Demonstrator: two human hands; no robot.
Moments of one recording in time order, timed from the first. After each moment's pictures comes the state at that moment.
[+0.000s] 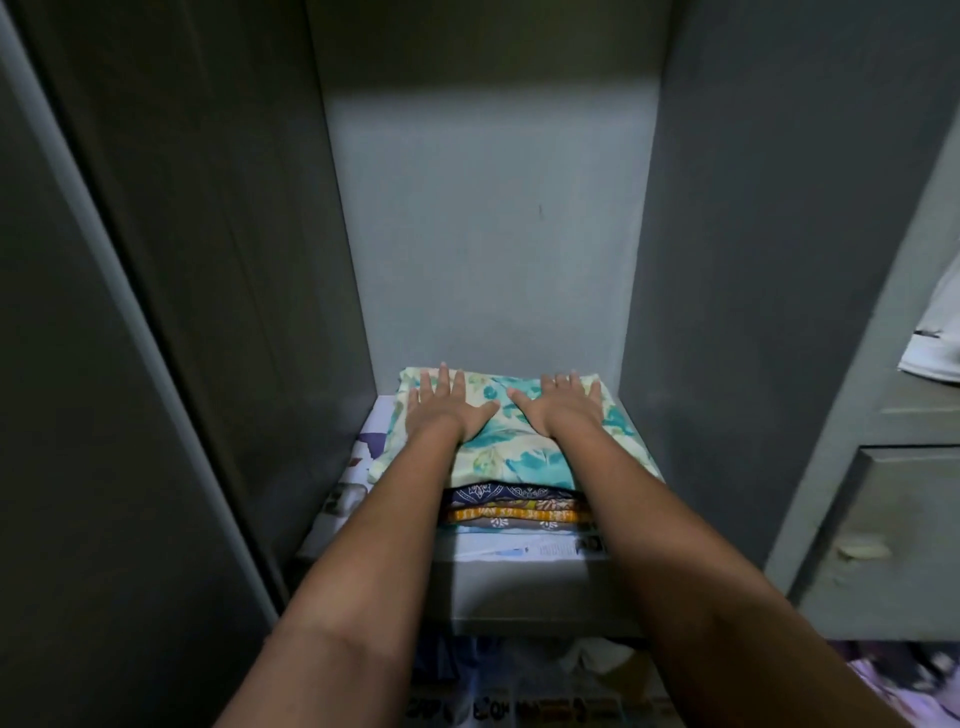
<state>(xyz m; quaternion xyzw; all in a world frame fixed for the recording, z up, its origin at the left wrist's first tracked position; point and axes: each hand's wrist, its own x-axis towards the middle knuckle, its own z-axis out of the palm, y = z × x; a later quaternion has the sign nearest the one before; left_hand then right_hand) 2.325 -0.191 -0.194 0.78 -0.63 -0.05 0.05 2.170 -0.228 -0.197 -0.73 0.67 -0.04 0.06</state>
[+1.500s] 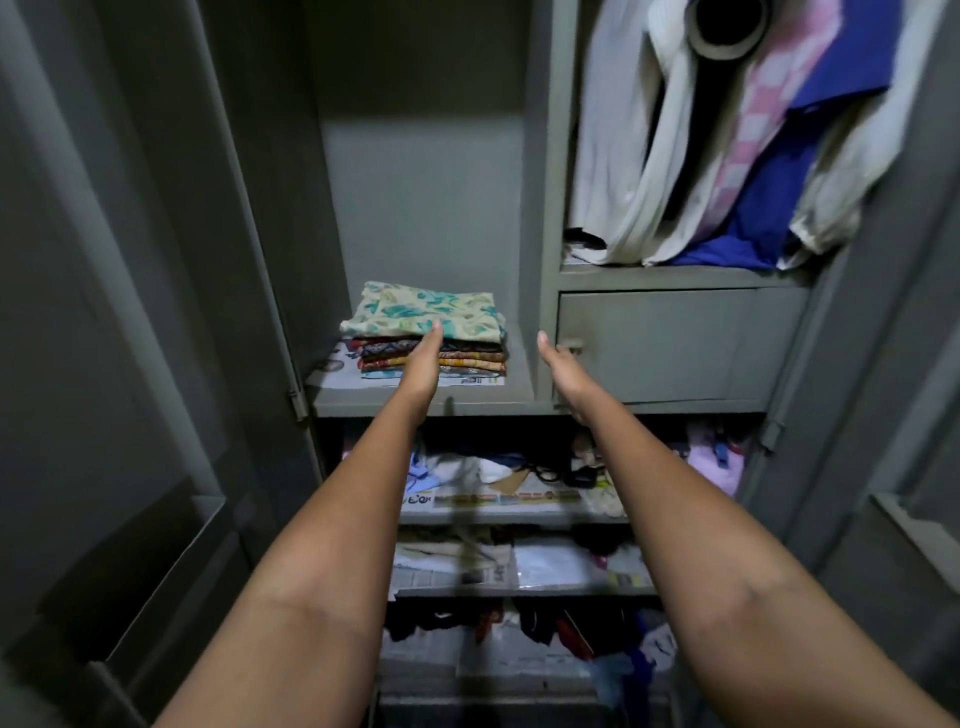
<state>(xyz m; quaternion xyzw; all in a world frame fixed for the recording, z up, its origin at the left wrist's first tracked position) 2.139 0.162 -0.160 0.55 -0.45 -0.41 0.57 1.951 0.112 -0.177 -0.58 0.51 -0.42 0.47</state>
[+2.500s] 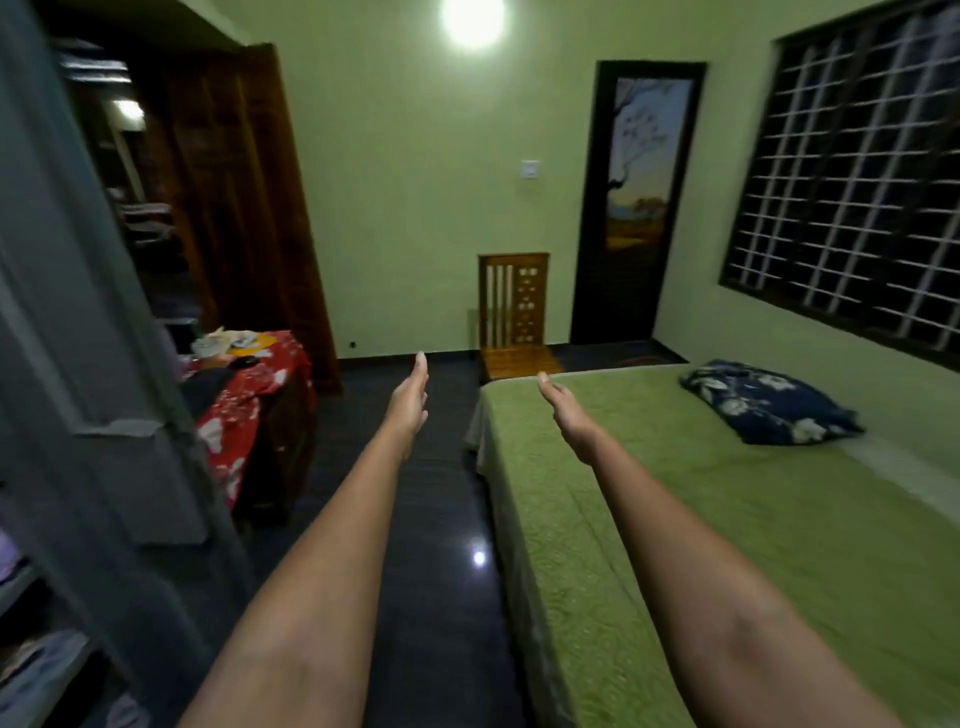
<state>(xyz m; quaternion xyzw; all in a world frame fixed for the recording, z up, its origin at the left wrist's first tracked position) 1.739 0.619 -0.193 0.05 -0.68 -0.73 0.00 1.721 0.832 -0.214 0.01 0.75 -0.66 0.05</state>
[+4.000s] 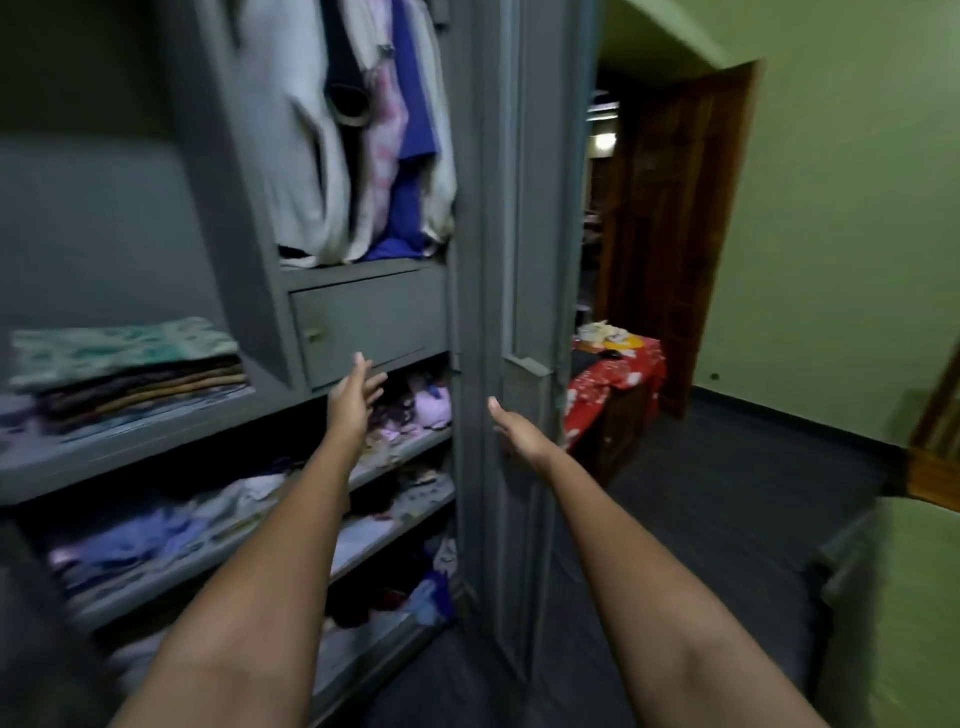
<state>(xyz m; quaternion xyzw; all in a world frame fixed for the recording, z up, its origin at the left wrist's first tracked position) 2.031 0.336 -0.184 0.35 -0.54 -0.60 0.47 1.843 0.448 -0.231 -0.40 0.65 -0.52 0.37</state>
